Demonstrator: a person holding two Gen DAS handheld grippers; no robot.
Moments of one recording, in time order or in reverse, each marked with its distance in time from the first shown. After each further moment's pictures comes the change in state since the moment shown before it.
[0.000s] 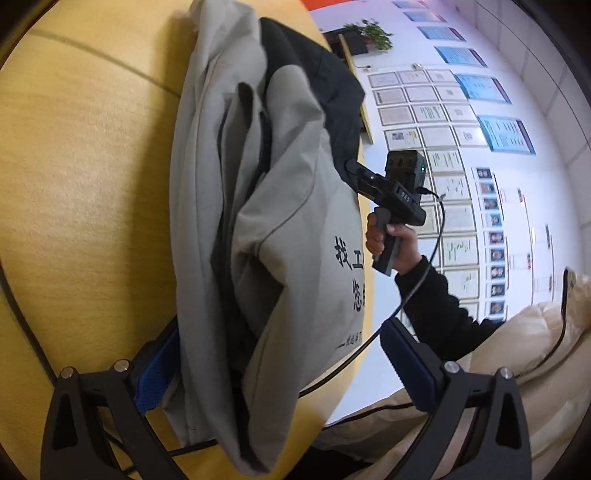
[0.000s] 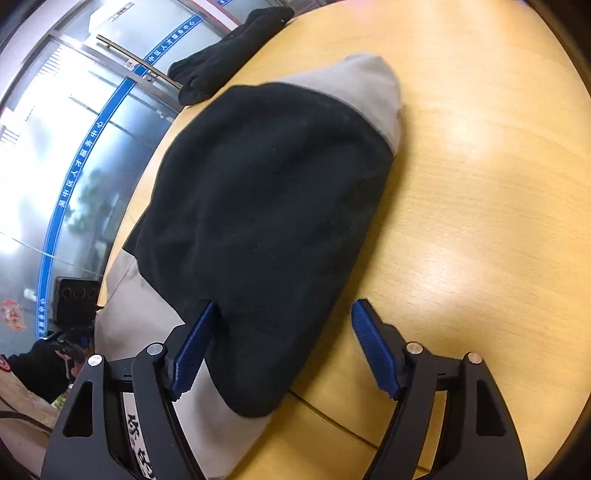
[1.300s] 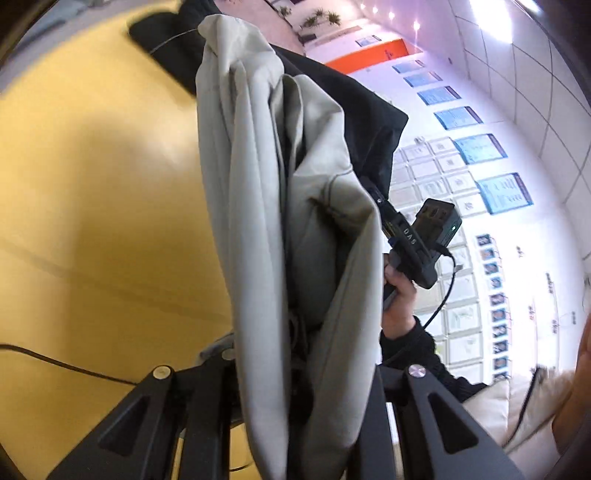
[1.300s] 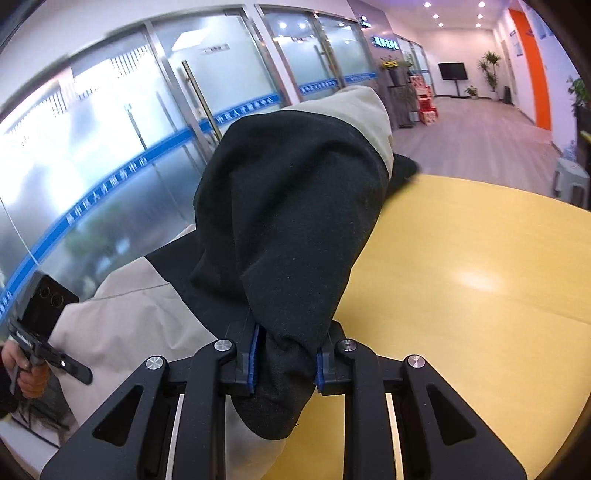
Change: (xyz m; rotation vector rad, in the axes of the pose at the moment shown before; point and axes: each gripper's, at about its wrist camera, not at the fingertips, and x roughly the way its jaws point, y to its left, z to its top) left arm -0.223 -0.090 0.097 0.054 -0.338 0.126; right arm 0.038 0.268 0.187 -0.312 -0.418 -0.045
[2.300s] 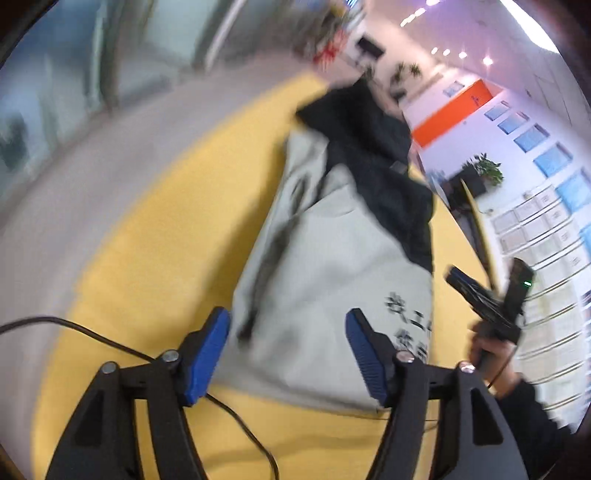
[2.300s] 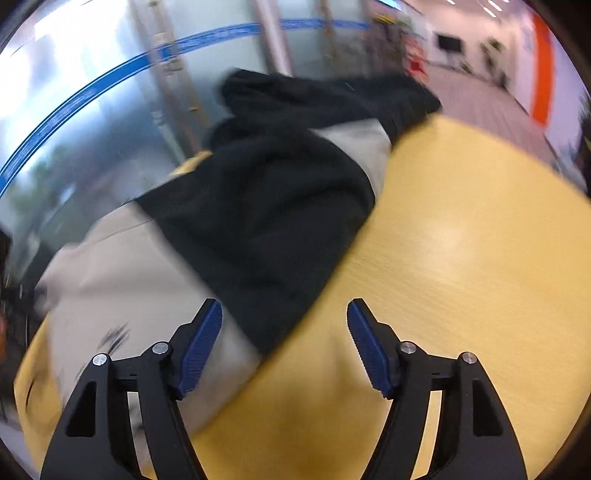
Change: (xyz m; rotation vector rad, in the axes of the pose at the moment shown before) left arm -0.057 0.043 0.018 0.015 -0.356 0.548; right arm 0.179 0.010 -0.009 -0.137 0.258 -0.188
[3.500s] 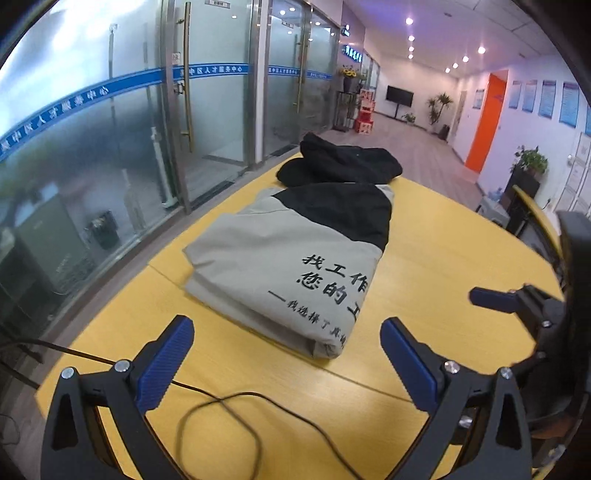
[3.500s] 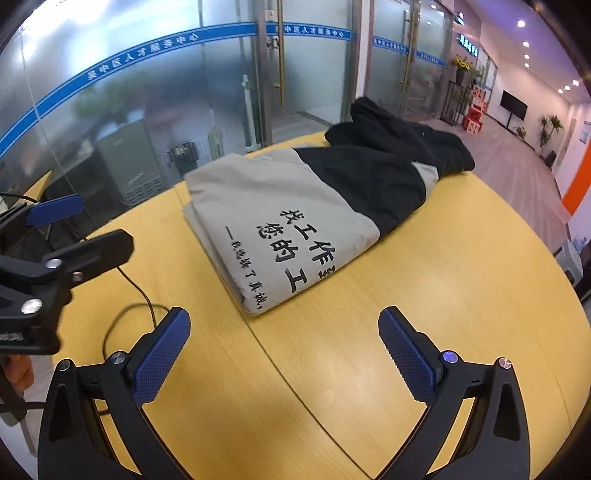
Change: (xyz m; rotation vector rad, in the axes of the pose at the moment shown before) left arm -0.075 -0.088 -0.117 0.116 -0.276 0.331; right arm -0.143 0.156 -0.077 -0.270 0.054 0.021
